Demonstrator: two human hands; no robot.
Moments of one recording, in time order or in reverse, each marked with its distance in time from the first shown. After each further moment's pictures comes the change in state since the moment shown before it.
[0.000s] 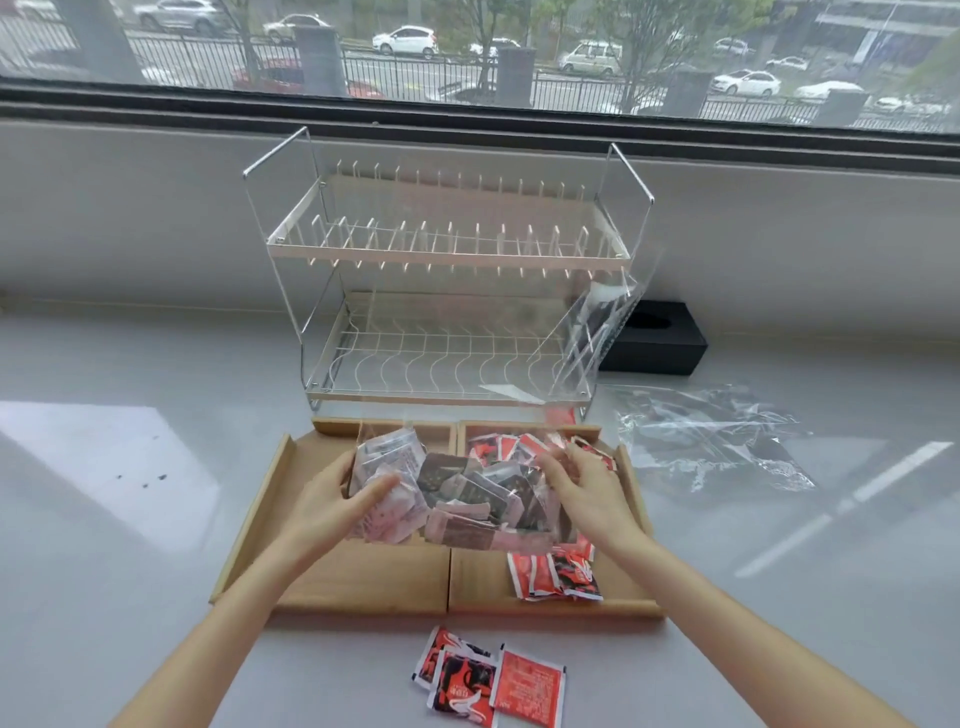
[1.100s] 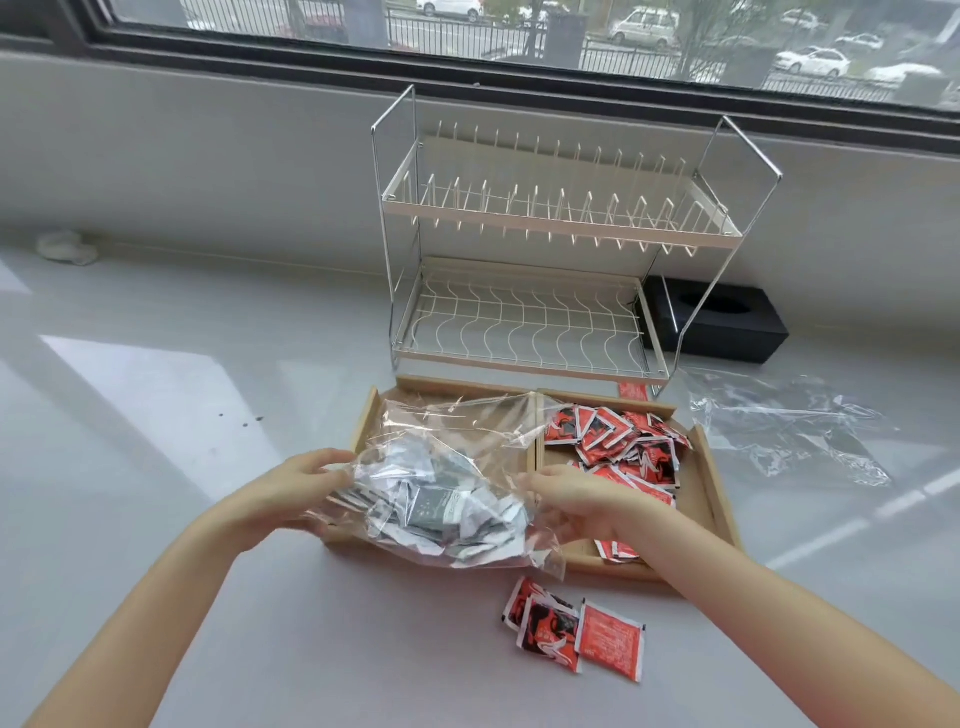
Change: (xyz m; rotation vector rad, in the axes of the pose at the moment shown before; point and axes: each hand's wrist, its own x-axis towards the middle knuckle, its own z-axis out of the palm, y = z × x) left_hand -0.046 -0.023 -0.112 0.036 -0.168 -0.458; right_hand -0.023 -0.074 0.082 0.156 -0.632 0.528
